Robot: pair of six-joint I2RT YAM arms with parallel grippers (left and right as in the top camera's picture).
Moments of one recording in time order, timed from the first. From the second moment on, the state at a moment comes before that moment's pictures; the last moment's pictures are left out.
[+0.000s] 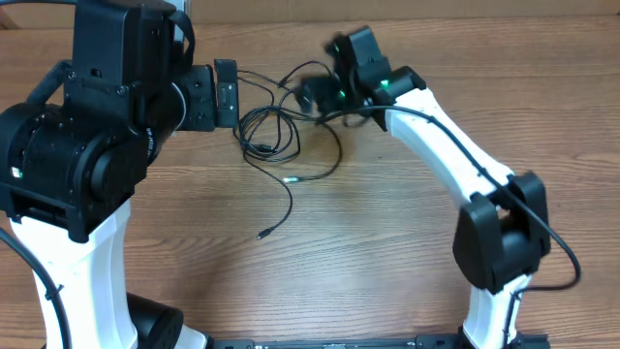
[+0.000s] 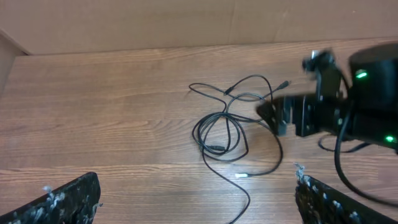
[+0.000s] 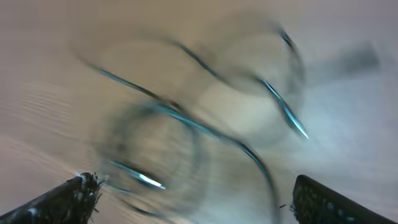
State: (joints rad) left arm -0.34 1.68 2.60 -1.69 -0.23 -0.23; right arm 0.48 2.02 1.76 -0.54 -0.19 0.38
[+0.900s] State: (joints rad) left arm -0.34 1.68 2.60 -1.69 -0.22 -0.23; right arm 0.78 2.33 1.76 -0.22 -0.03 0.36
